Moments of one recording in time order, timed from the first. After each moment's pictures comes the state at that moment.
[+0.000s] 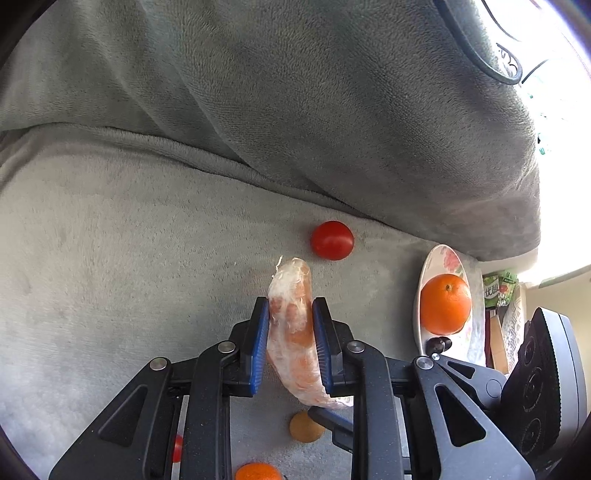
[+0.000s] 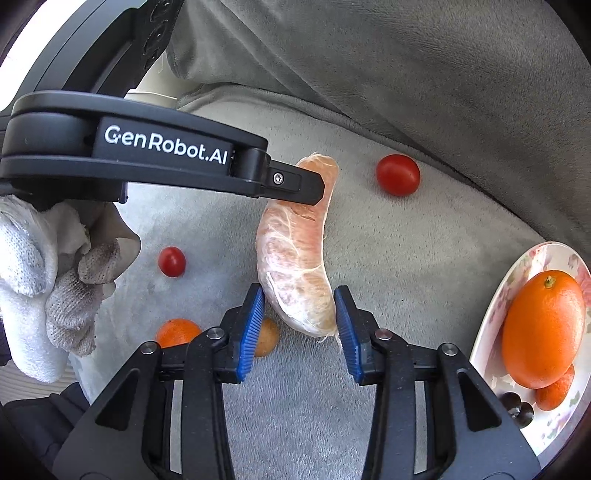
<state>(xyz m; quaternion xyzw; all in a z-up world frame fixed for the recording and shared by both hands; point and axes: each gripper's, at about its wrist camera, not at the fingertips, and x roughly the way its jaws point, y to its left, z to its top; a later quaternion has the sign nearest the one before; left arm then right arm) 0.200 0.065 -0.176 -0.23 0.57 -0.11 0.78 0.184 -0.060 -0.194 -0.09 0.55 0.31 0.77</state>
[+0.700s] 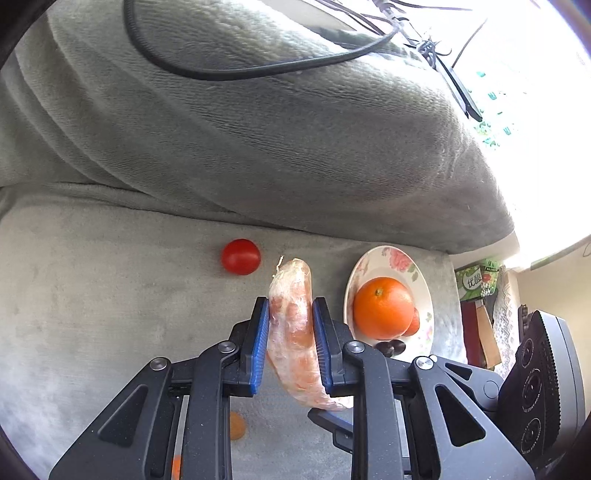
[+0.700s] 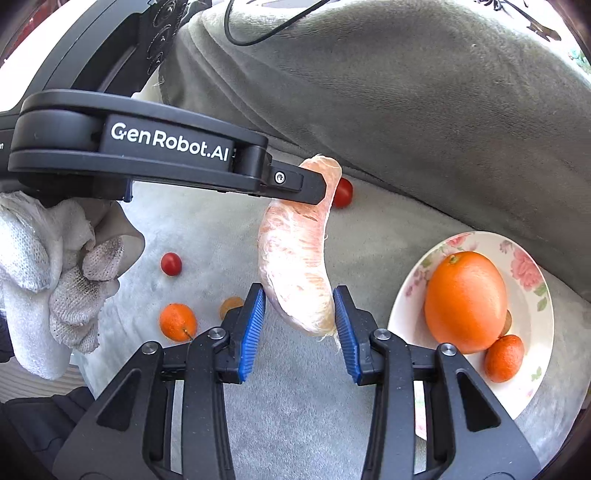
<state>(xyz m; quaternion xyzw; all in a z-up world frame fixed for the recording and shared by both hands) 0.203 0.019 -0.133 -0.21 0.54 -0.15 0.80 0.154 -0.127 -0.150 -0.07 0.51 0.29 0.80</state>
